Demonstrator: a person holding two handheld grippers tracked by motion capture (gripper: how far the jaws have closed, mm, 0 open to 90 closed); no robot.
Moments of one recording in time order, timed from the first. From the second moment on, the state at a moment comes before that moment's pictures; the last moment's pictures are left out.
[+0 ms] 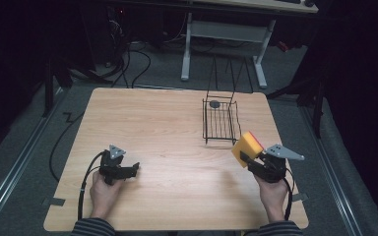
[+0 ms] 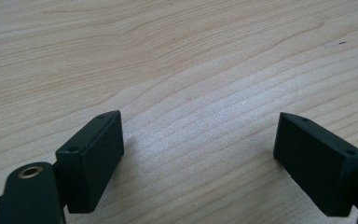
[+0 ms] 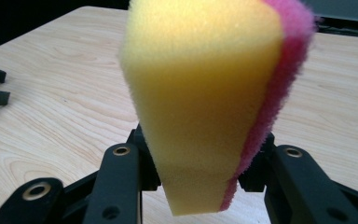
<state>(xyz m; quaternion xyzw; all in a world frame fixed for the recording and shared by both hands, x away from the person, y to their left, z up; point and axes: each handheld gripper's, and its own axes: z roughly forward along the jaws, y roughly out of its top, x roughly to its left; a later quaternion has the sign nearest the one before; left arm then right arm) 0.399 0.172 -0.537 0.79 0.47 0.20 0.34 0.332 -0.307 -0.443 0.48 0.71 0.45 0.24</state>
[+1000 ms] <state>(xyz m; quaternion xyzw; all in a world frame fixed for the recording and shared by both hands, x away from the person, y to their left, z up) 0.399 0.172 -0.537 0.79 0.47 0.20 0.34 0.377 -0.289 -0.418 0.47 0.71 0.46 0.24</state>
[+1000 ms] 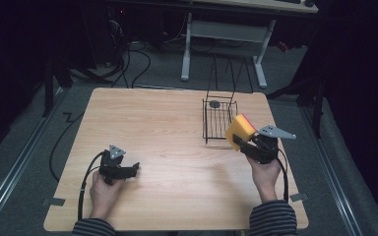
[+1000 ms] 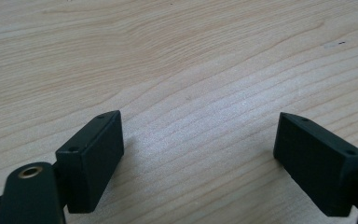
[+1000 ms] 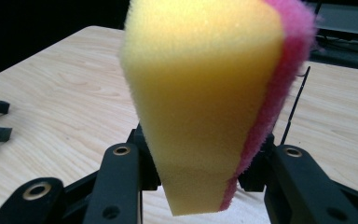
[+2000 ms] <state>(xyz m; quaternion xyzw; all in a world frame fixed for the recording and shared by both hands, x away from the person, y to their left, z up) 0.399 0.172 -0.537 0.79 0.47 0.20 0.34 0.451 -0.257 -0.429 0.49 0.72 0.41 0.25</state>
